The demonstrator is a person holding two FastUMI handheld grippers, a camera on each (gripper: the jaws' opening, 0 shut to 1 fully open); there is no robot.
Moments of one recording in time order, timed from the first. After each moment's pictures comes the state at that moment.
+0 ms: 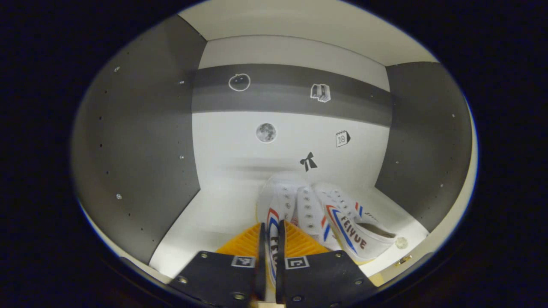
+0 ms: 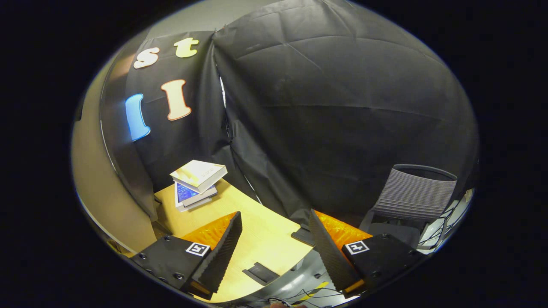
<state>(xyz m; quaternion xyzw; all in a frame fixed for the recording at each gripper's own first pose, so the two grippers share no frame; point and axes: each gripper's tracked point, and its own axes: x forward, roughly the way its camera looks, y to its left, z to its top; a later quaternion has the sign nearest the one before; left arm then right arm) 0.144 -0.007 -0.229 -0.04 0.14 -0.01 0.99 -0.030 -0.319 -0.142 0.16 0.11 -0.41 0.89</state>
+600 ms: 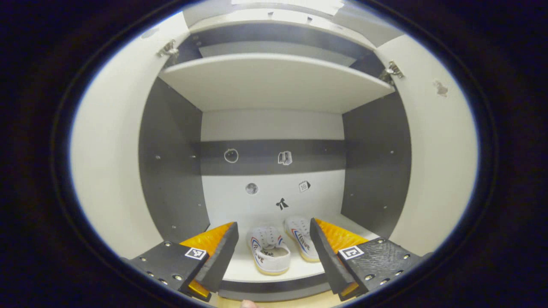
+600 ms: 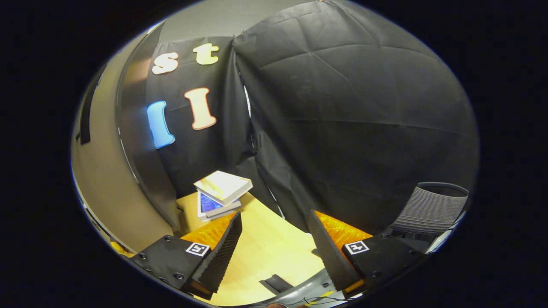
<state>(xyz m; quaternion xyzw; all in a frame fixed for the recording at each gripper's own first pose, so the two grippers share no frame) 0.028 -0.032 -0.114 0.00 0.00 -0.04 1.00 0.008 -0.313 -0.078 0.14 0.06 -0.33 0.93</state>
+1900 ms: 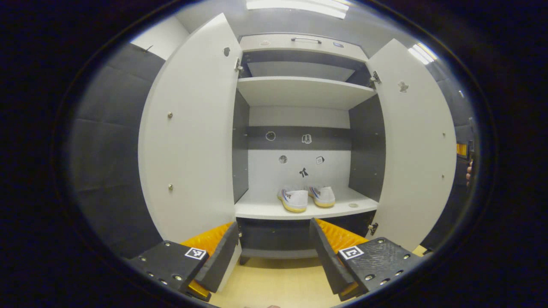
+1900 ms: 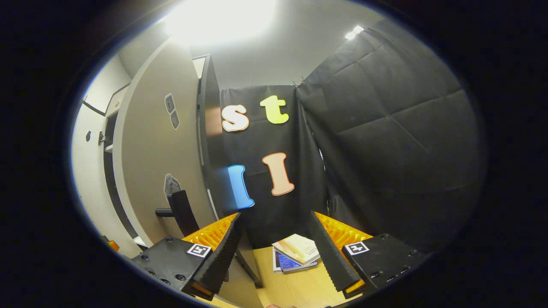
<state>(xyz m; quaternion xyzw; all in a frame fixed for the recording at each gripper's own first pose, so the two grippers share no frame) -0.144 0.013 -0.200 -0.02 0.03 0.05 1.00 0.066 -0.210 0.137 0.07 -0.12 -0.15 0.98</state>
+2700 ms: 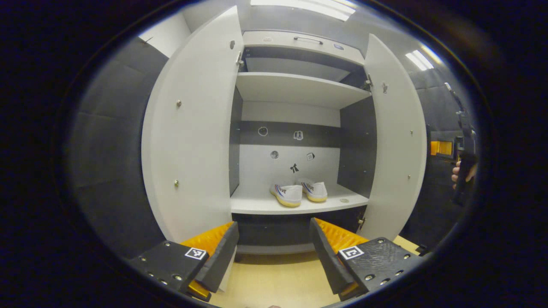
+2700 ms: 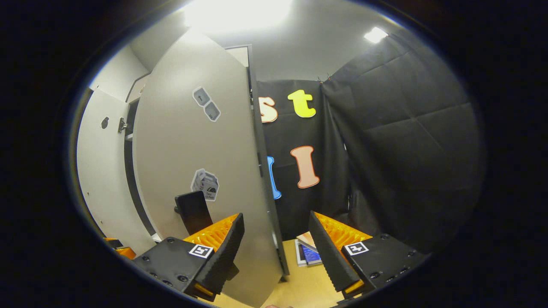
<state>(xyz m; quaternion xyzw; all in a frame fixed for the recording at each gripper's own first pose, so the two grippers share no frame) -0.154 0.035 -0.204 -0.04 0.05 -0.01 1.00 0.092 -0.078 0.134 0.07 -0.08 -0.09 0.99</state>
